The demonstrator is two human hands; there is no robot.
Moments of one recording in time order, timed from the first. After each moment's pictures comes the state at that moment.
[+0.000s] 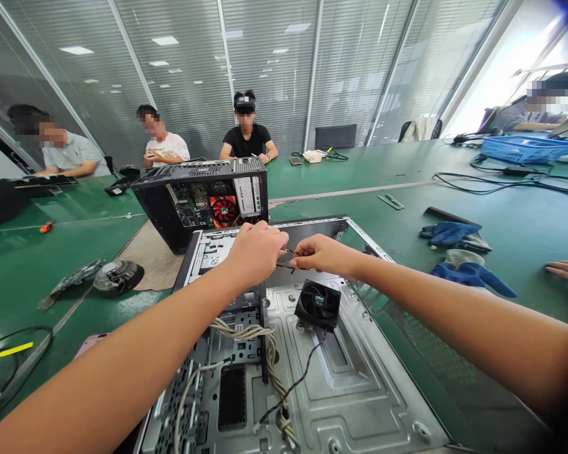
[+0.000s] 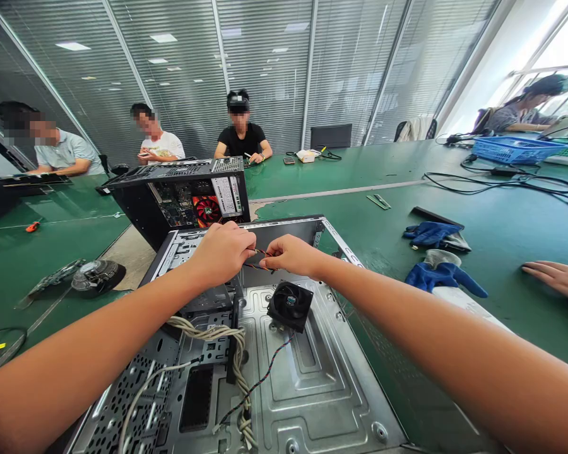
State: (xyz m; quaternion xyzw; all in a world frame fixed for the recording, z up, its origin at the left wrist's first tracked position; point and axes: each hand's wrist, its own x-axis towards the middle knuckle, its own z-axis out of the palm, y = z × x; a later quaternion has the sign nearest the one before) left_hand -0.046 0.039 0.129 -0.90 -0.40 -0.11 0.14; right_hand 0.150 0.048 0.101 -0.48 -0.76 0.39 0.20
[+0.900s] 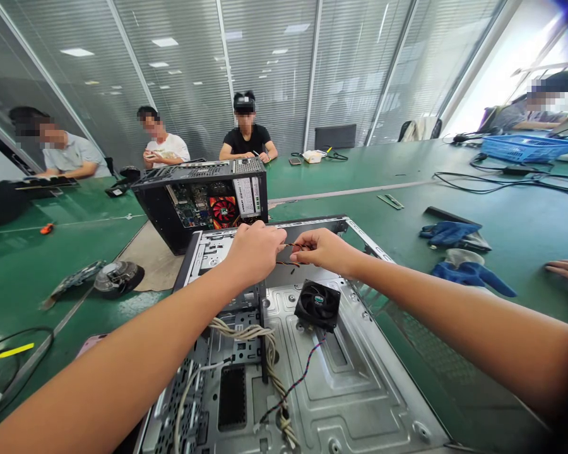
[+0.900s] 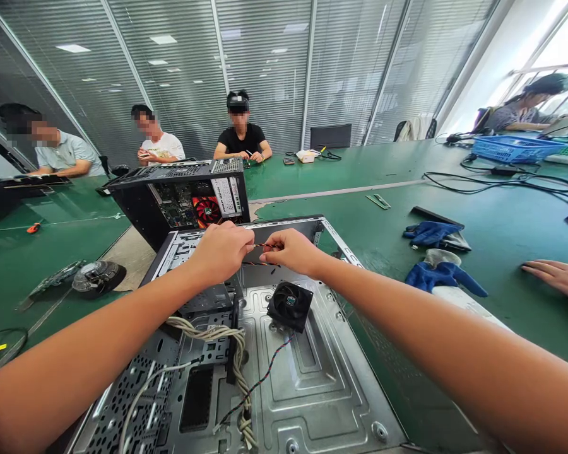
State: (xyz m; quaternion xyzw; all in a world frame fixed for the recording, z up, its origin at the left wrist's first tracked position) left_hand -0.044 0.042 0.129 -0.89 -0.43 -0.11 0.12; right_hand 0.149 0.049 0.098 -0.47 -0.73 0.39 0.29
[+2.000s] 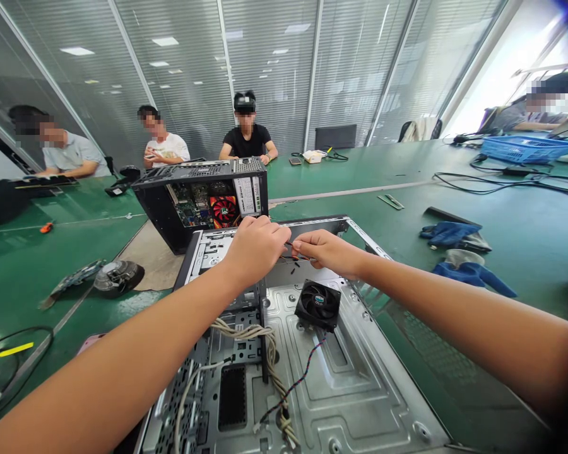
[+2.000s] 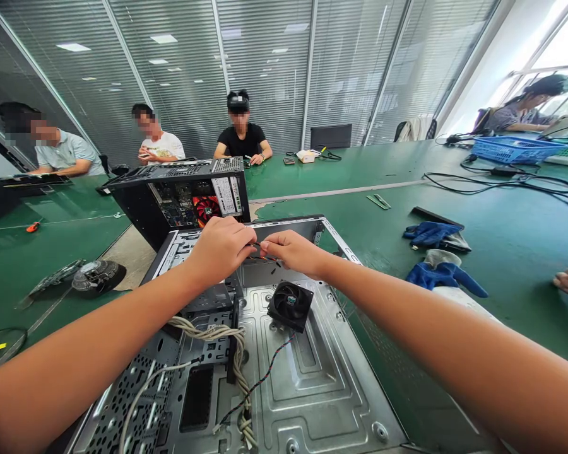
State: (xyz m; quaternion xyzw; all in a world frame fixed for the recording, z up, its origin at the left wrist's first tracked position) left_hand -0.047 0.039 0.133 -0.89 -0.36 -0.16 0.22; right_hand 0.148 0.044 0.102 -0.43 -0.69 0.51 0.29
